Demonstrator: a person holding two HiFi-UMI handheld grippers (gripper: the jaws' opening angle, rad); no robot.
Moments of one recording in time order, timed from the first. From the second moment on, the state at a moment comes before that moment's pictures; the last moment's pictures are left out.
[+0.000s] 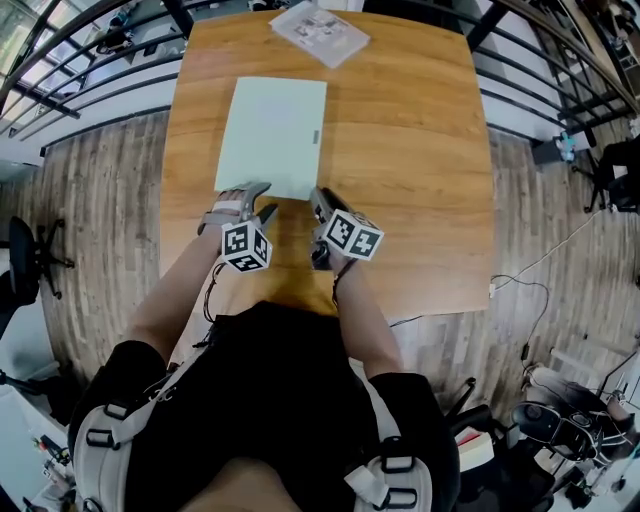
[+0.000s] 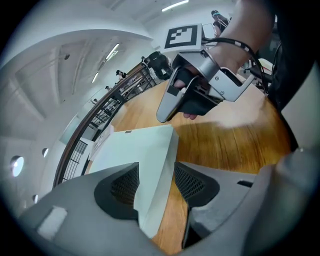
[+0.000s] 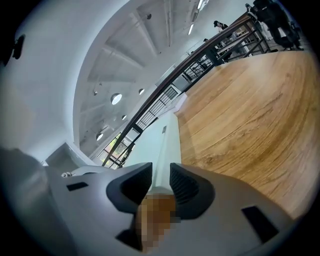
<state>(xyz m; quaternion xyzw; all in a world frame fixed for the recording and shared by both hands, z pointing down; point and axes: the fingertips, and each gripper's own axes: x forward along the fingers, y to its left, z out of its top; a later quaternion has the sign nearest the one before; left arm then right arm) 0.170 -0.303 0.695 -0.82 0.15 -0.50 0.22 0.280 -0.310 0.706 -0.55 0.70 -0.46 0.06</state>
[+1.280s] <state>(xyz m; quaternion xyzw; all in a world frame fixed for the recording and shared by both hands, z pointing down) 0.166 -0.300 0.706 -0.89 0.20 -0.40 -0.04 0.260 -0.292 0.723 -0.45 0.70 -0.54 0.11</state>
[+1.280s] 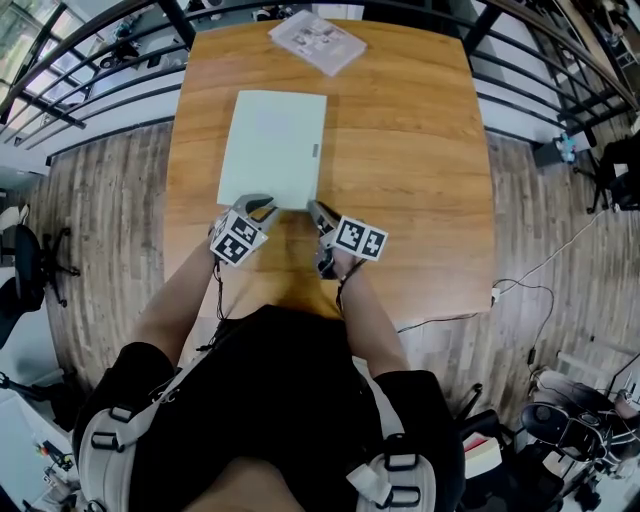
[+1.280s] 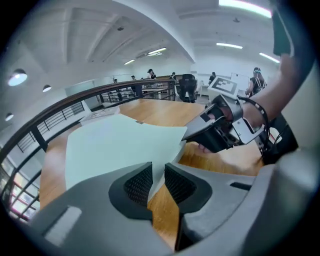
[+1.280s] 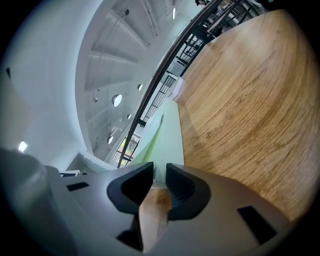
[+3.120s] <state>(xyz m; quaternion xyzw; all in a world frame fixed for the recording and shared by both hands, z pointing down) -0.140 -0.366 0.651 -0.74 0.59 -0.05 -0.30 0.264 -0.279 0.717 -0.57 0.70 -0.42 -0.04</state>
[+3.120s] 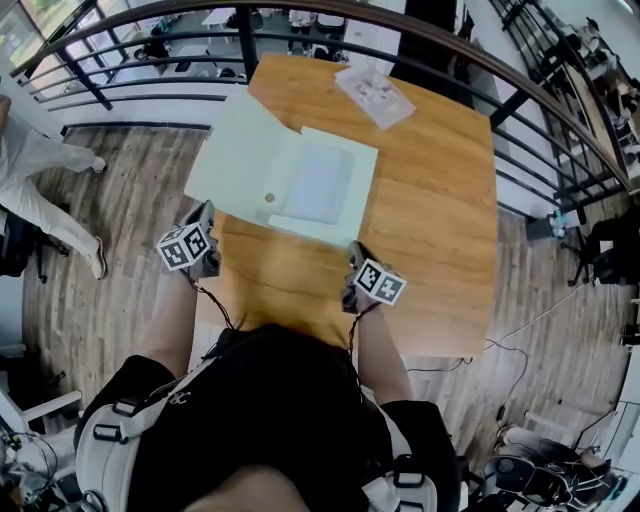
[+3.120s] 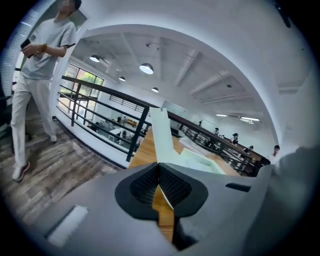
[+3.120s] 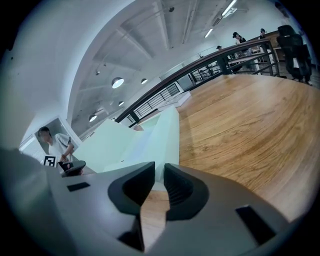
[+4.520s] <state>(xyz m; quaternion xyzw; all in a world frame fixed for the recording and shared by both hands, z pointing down) -0.200 -0.317 0.683 -0.61 0.70 -0.23 -0.30 0.264 -0.274 0.713 -0.60 0.68 -0.39 -0.13</state>
